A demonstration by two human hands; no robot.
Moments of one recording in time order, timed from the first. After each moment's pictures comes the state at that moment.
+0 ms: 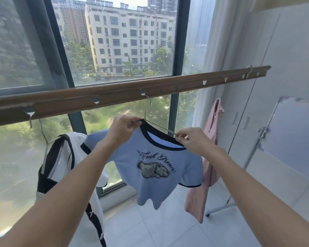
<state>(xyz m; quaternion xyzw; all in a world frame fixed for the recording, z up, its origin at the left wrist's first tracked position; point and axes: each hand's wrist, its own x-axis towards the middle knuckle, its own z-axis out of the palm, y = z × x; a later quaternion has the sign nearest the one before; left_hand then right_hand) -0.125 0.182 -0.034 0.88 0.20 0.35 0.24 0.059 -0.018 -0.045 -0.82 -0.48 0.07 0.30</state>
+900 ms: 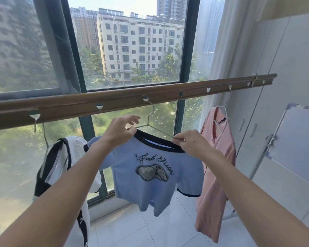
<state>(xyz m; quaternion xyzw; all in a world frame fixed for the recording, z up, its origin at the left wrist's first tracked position) -0.166 0.177 -0.019 0.90 0.20 0.33 0.21 0.039 -0.004 -0.041 -0.81 -0.51 0.07 0.28</state>
